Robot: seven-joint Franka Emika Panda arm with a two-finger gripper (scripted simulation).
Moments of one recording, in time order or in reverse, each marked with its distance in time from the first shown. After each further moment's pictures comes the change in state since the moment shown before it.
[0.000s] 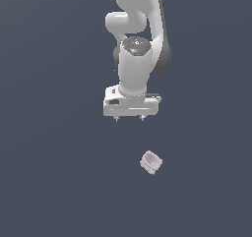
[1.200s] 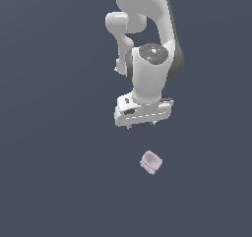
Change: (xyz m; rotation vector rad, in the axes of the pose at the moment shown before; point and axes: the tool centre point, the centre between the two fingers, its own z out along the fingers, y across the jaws) arm 0.030 -0.043 0.005 0.025 0.012 -0.131
